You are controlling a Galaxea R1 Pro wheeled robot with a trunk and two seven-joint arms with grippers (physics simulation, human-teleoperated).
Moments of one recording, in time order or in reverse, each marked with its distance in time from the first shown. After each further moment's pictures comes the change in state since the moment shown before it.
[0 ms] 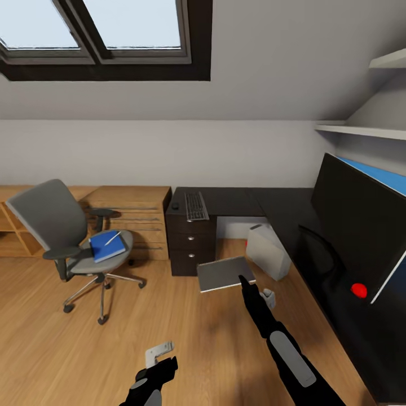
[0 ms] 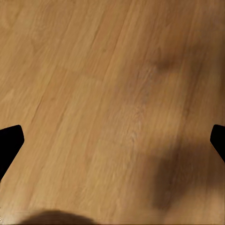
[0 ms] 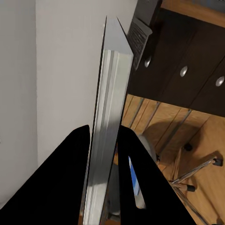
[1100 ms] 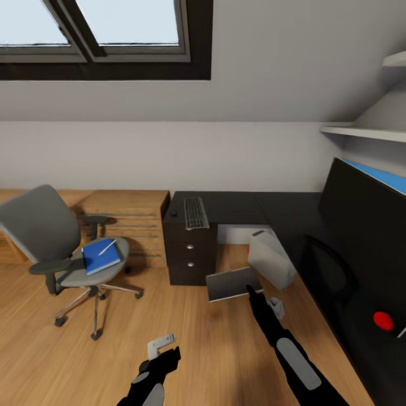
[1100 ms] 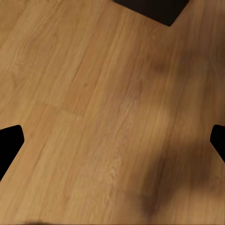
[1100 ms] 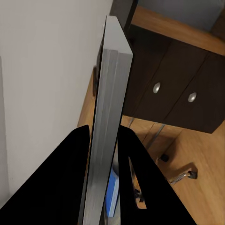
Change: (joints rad) left arm 0.000 -0.006 0.001 -0.062 0.002 -0.014 0.004; right arm -0.005 -0.028 -0.027 0.110 0.011 -0.003 0.006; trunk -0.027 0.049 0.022
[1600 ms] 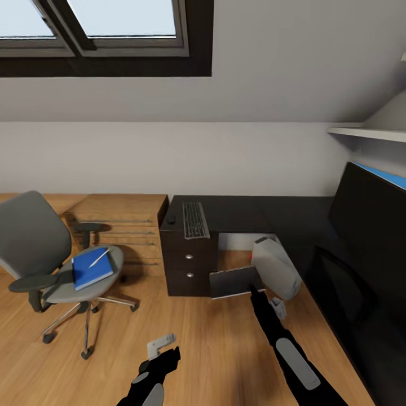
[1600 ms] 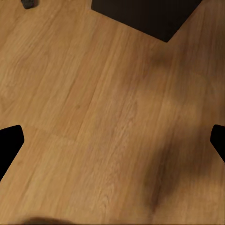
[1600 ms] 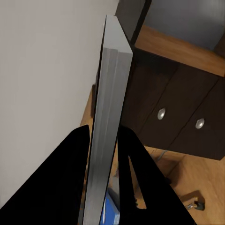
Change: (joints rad) left arm 0.000 0.000 0.002 0.001 0.003 0.000 0.003; right arm 0.000 0.005 0.002 0.002 -0.003 -0.064 -0.004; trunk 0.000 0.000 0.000
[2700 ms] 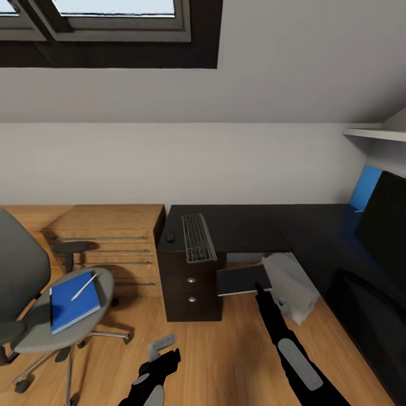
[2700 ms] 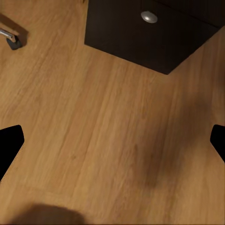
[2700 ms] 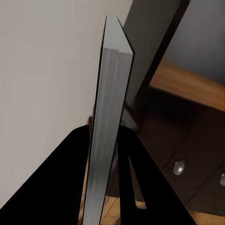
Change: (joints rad) left arm 0.000 -0.003 -0.003 0.013 -0.003 -0.001 0.002; right arm 0.001 -0.014 0.003 0.000 0.001 -0.090 0.000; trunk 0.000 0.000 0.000
